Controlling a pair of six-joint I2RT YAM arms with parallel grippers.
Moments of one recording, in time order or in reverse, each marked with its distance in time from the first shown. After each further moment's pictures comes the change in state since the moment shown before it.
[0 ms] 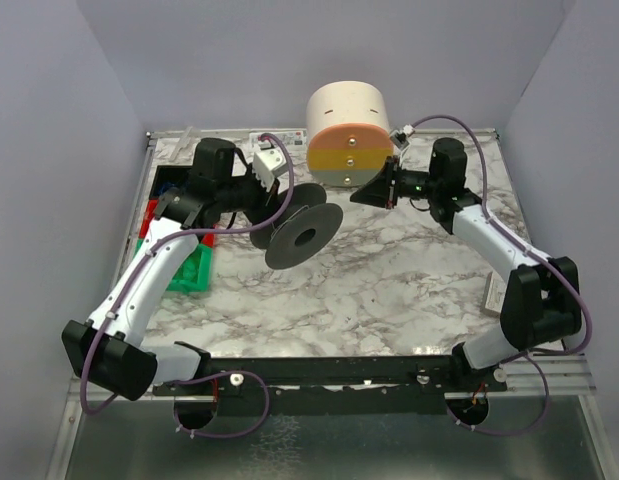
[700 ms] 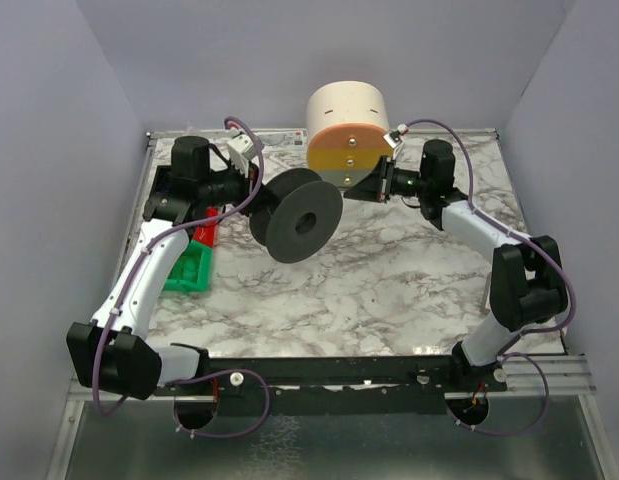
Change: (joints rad) left arm 0.175 -0.009 -0.081 0.232 0.225 -0.274; right arm 0.005 0.092 -0.029 0.138 0.045 0.302
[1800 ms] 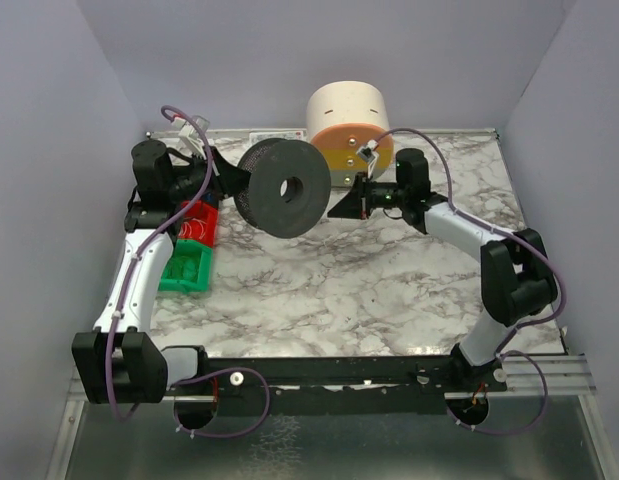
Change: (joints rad) left arm 0.209 -0.048 -0.146 0.423 0.146 -0.515; right arm 0.144 0.055 0.016 -0.122 0.024 -0.353
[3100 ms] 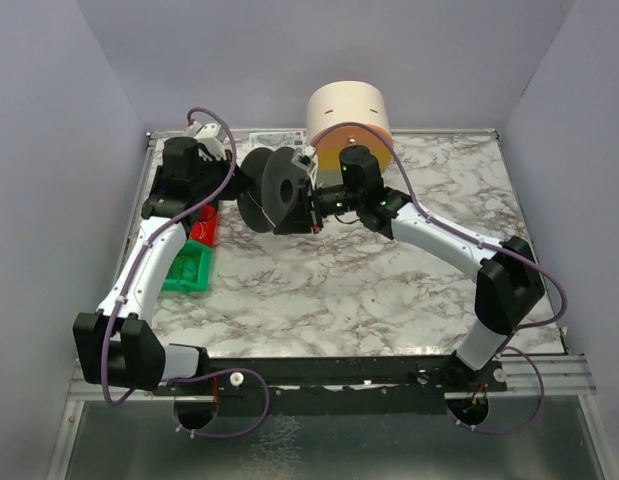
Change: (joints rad) left arm -0.163 0.087 0.095 -0.302 -0.524 0.230; right arm 0.320 -0.001 0.296 -0.167 0.083 -0.051
